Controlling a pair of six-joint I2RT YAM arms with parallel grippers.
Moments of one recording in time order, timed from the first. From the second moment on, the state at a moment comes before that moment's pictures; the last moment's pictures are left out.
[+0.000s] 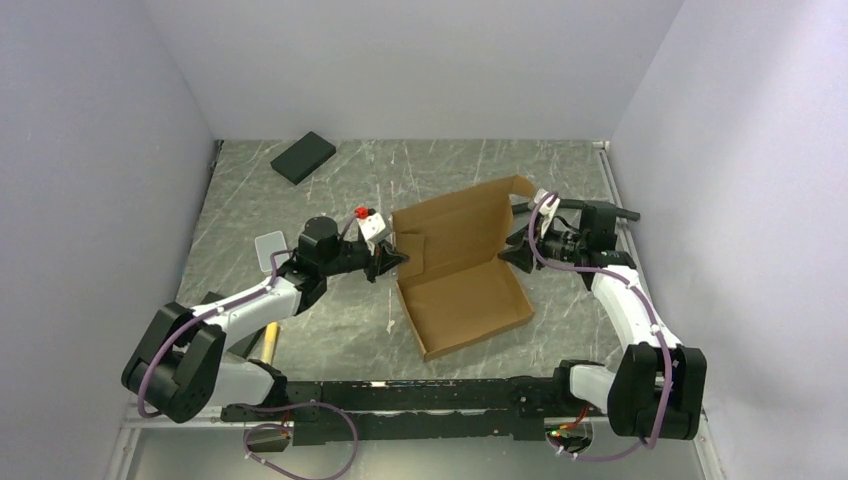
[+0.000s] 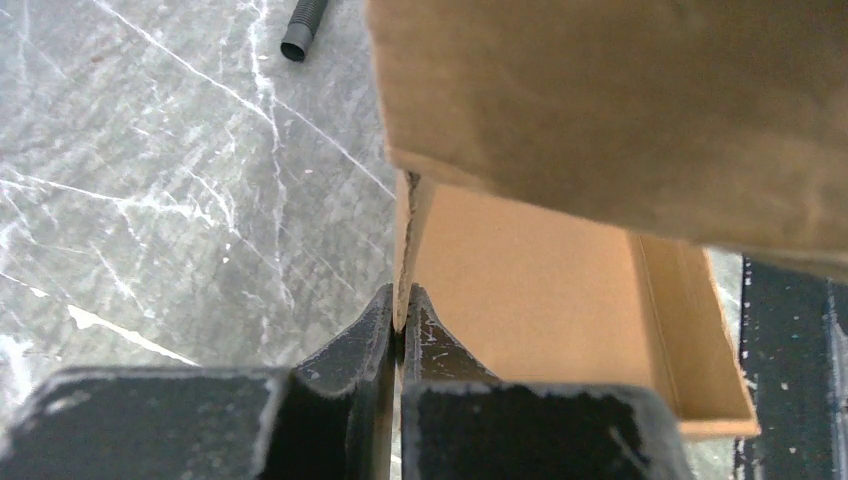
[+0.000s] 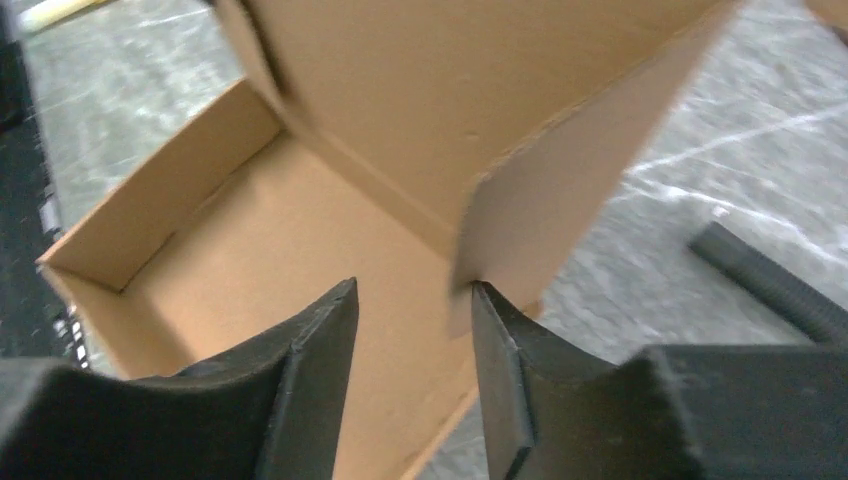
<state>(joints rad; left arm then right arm) -0.52 1.30 0.58 0.49 0.67 0.05 -0.07 1.15 0.69 -0.17 -1.05 -0.47</state>
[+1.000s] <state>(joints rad) -0.53 1.29 0.64 0.33 0.64 0.27 -0.33 1.18 0.86 -0.24 -0.97 -0.37</state>
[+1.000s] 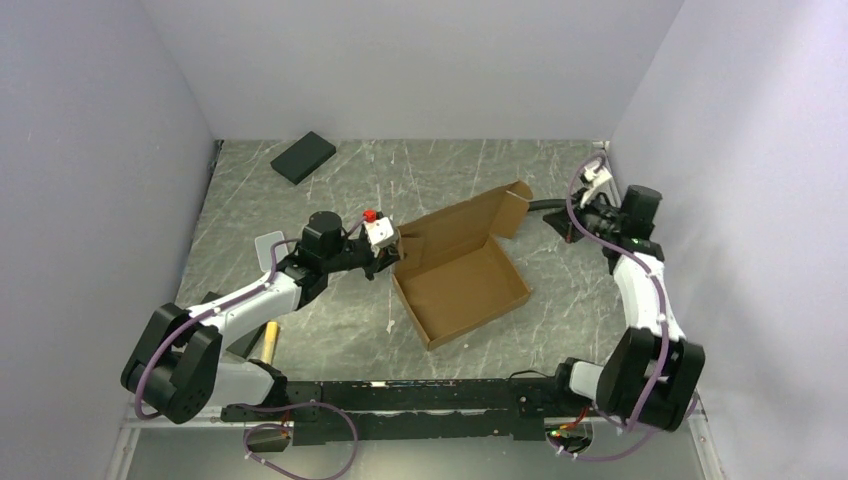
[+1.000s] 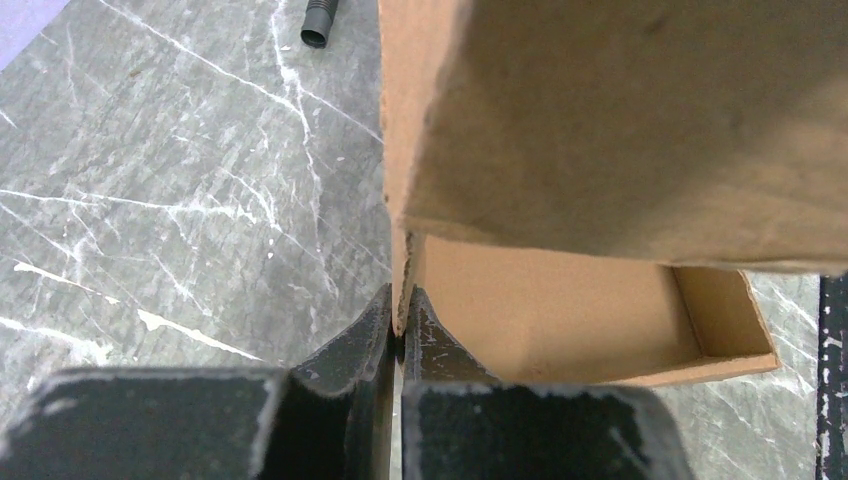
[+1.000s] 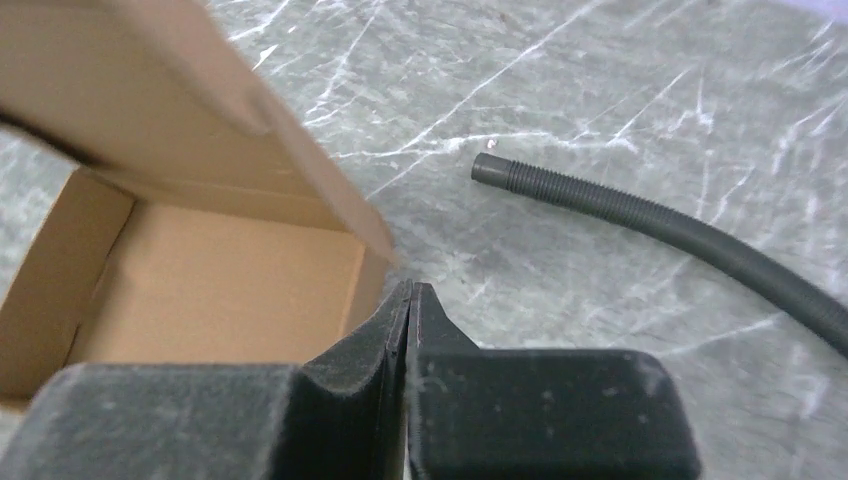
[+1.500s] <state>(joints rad) -0.55 1.28 0.64 0.30 0.63 0.32 -0.09 1.34 0.81 0.06 -0.85 -0.10</state>
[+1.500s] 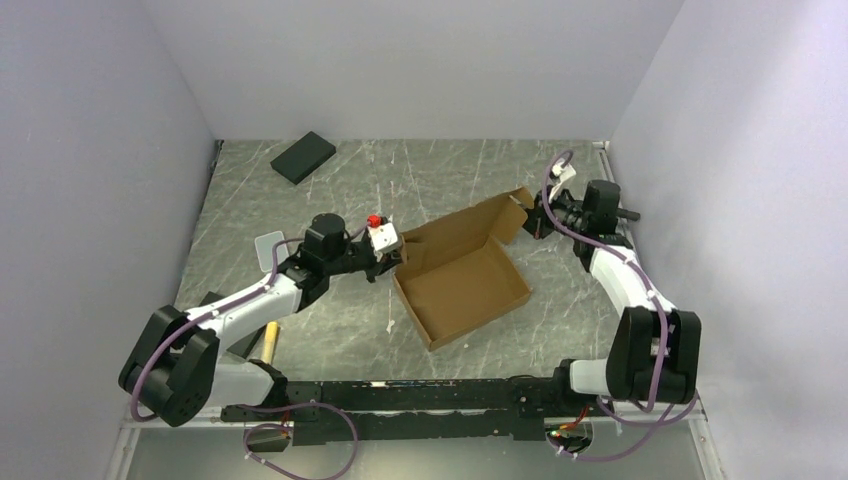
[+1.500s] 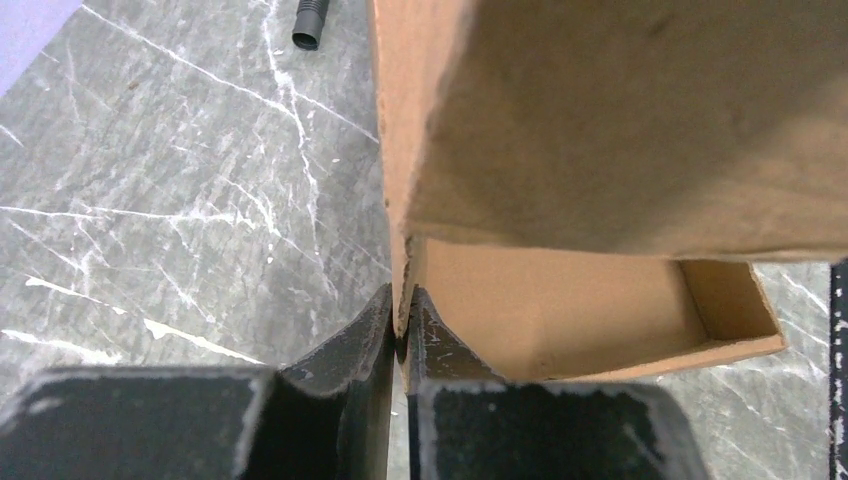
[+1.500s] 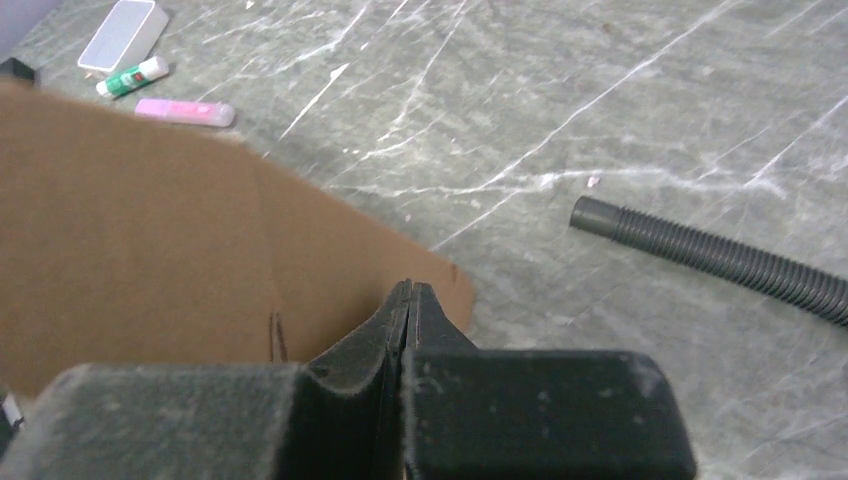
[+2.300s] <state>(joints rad) -0.63 1.29 0.68 0.19 0.57 0.47 -0.15 1.14 0.69 -0.19 -0.72 -0.17</state>
